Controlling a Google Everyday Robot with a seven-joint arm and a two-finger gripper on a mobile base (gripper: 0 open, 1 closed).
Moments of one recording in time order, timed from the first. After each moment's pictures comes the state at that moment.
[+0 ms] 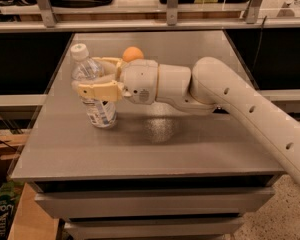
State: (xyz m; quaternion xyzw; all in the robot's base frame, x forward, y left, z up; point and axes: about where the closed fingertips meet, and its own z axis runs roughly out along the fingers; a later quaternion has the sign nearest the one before) arm 0.503 0.126 0.959 -0.47 0.47 0.50 0.56
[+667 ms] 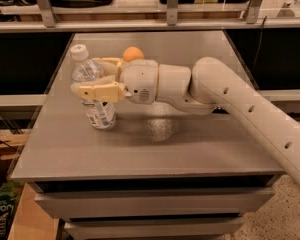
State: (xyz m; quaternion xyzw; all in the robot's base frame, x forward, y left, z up) arm 0.504 0.126 0.959 -0.47 0.47 0.50 0.56
